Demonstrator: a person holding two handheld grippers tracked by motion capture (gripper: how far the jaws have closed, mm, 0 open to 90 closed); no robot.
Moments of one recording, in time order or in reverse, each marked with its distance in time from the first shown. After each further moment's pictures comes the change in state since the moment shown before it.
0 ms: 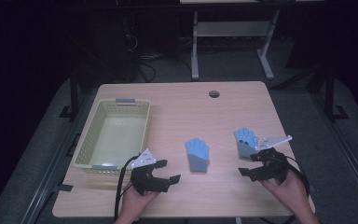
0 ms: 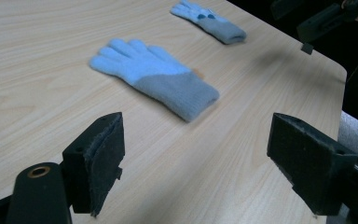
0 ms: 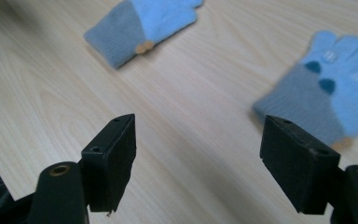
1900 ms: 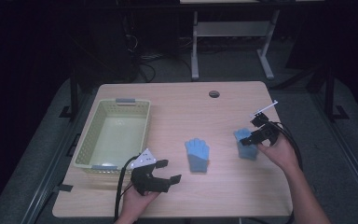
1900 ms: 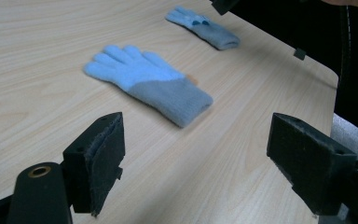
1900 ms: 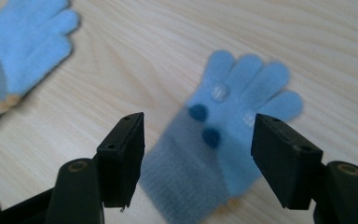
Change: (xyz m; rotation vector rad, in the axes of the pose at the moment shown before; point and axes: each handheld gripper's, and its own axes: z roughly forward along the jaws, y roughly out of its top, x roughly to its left) left arm -0.003 0.002 0.001 -0.027 -0.017 -0.010; right arm -0.086 0.063 0.046 0.190 -0.074 0.149
